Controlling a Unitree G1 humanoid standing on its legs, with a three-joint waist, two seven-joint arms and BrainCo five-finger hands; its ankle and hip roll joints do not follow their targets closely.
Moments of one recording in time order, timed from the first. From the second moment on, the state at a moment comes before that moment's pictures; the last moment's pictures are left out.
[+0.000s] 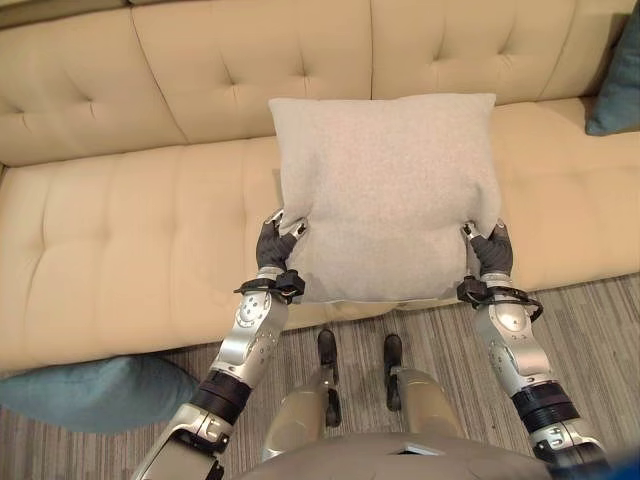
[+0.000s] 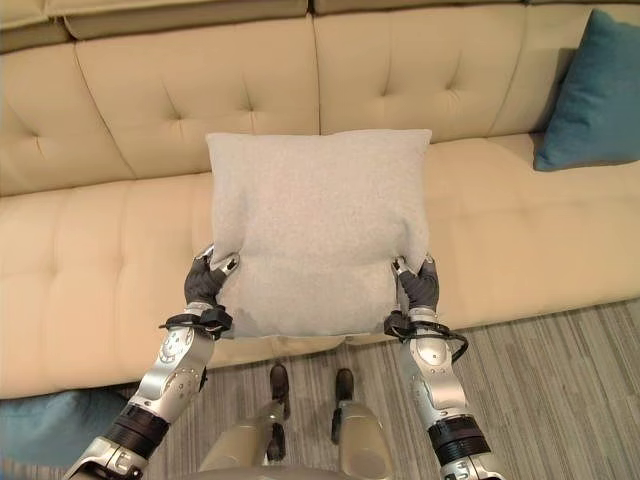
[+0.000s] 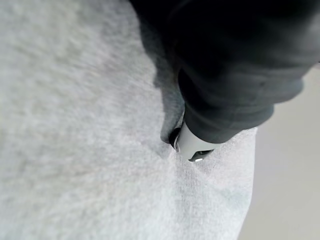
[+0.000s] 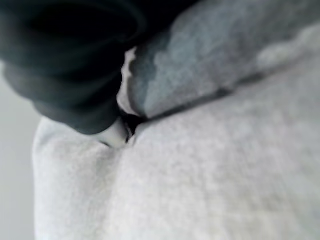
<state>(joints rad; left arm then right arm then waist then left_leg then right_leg) -0.13 0.29 -0.35 0.19 -0.75 -0.27 0.24 -0.08 -0.30 0.17 0.22 0.39 -0.26 -0.28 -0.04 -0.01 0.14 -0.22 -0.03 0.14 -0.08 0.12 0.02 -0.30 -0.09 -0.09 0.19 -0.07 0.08</state>
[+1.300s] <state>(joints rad) -0.11 0.29 -0.32 0.26 -0.68 -0.20 0.17 -0.05 -0.33 0.17 0.22 0.25 -0.18 -0.22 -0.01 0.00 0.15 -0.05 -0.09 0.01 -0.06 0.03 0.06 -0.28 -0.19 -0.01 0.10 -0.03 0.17</state>
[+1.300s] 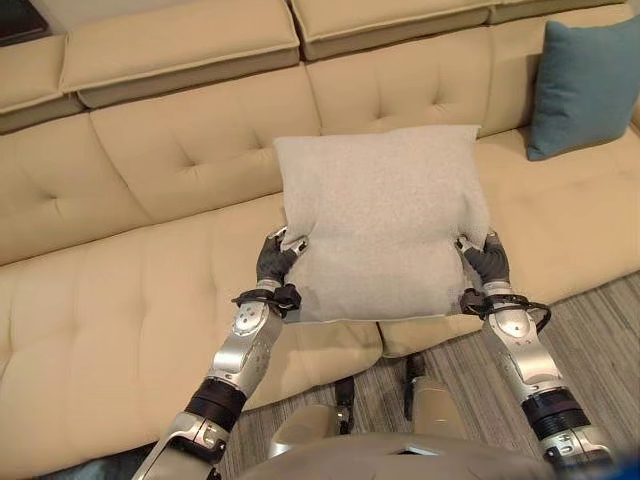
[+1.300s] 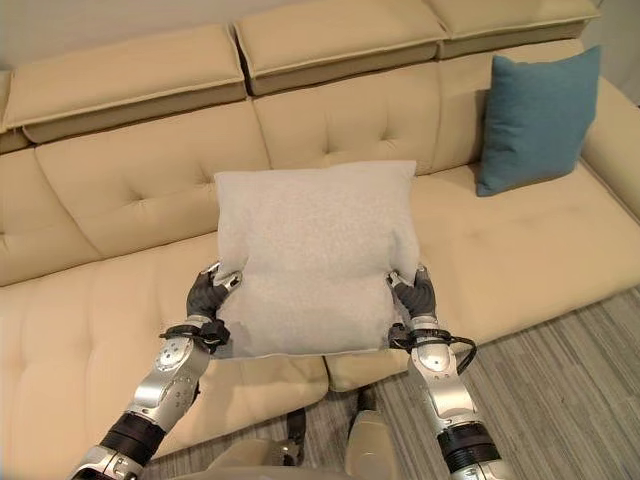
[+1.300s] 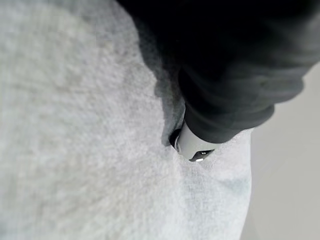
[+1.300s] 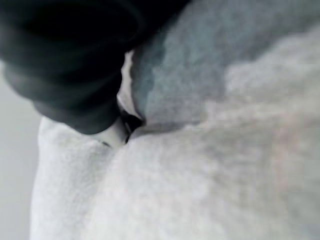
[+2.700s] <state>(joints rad) -1.49 0.49 -0.59 0.97 -0.25 -0.31 0.69 -1.45 -0.61 0.48 0.85 -0.18 -0.14 -0.81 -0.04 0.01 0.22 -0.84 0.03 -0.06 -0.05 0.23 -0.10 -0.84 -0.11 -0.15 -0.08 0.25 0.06</state>
